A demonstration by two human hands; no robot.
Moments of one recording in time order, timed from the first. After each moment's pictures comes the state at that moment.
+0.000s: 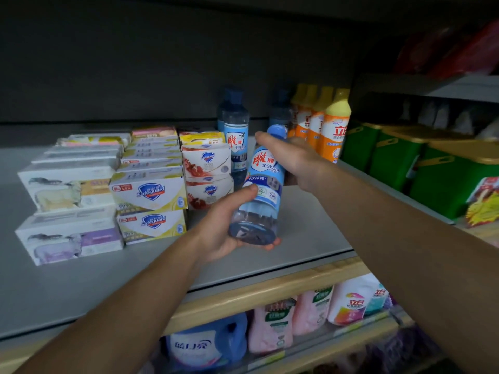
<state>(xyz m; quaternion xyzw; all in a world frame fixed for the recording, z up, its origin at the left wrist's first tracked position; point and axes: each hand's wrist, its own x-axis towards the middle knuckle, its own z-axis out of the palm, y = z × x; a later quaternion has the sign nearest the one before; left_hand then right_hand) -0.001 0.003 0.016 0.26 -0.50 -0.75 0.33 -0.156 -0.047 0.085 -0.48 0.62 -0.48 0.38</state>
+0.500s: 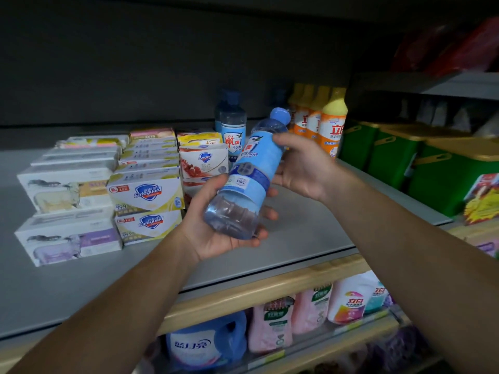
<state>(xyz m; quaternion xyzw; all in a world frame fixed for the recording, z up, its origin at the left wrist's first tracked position) 0.011 -0.015 0.010 0.06 -0.46 -0.84 0.26 -0.179 -0.026 0.079 -0.47 0.35 -0.54 0.61</state>
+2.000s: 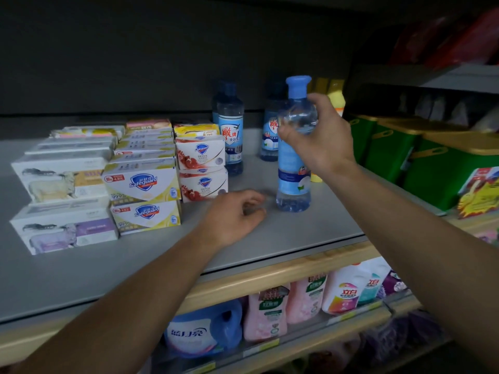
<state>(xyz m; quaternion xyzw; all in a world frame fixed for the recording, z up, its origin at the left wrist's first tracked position) -0.019 -0.021 -0.019 0.40 -0.82 -0.22 0.35 -0.198 -0.012 0.088 -0.60 0.60 -0.54 -0.03</state>
